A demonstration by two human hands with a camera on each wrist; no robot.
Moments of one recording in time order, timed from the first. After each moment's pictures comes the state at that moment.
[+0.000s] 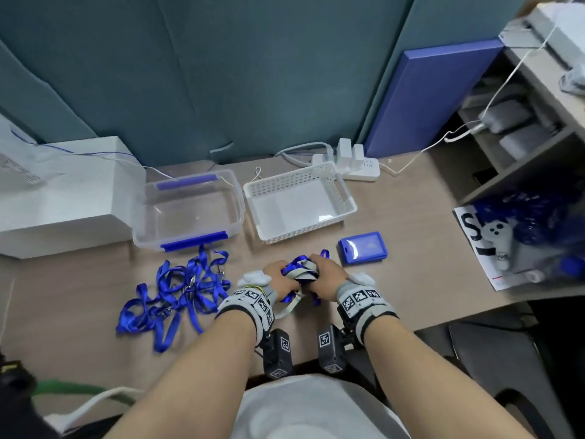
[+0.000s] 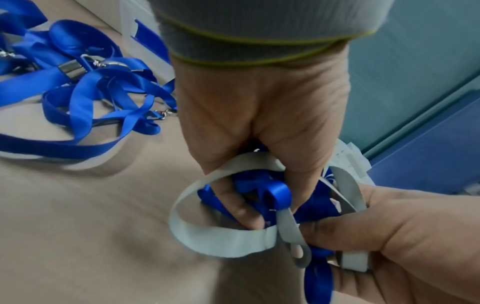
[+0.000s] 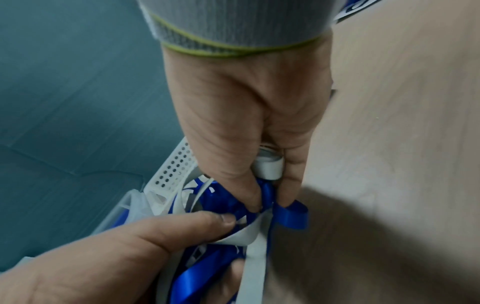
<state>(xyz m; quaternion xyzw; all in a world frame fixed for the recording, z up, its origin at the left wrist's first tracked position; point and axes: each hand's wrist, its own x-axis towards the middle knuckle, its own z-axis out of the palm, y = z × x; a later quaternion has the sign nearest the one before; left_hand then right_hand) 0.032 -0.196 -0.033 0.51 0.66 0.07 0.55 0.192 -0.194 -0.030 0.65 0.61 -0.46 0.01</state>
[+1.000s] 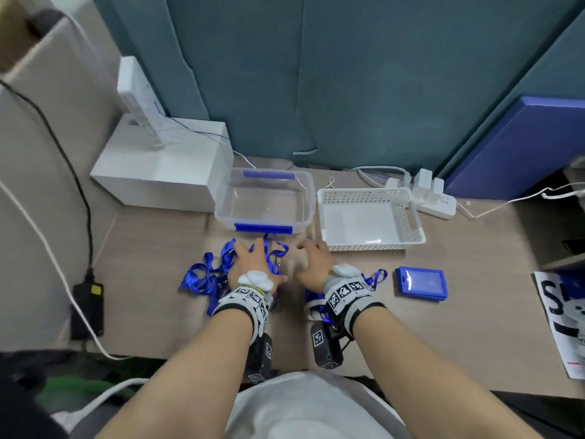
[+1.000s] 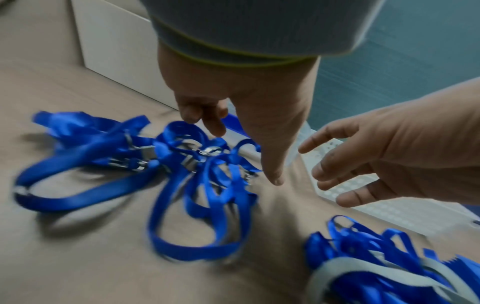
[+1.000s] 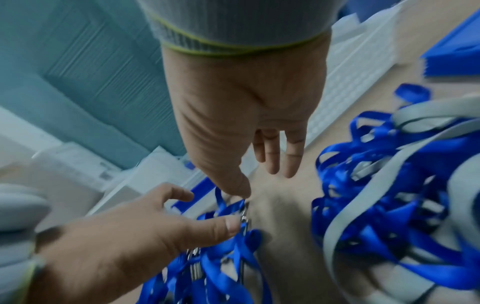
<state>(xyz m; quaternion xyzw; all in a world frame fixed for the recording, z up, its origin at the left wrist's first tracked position) -0.097 -0.226 -0.015 0.47 0.85 -0.03 0.26 0.055 -0.174 0.002 0.58 0.72 -0.38 0.07</state>
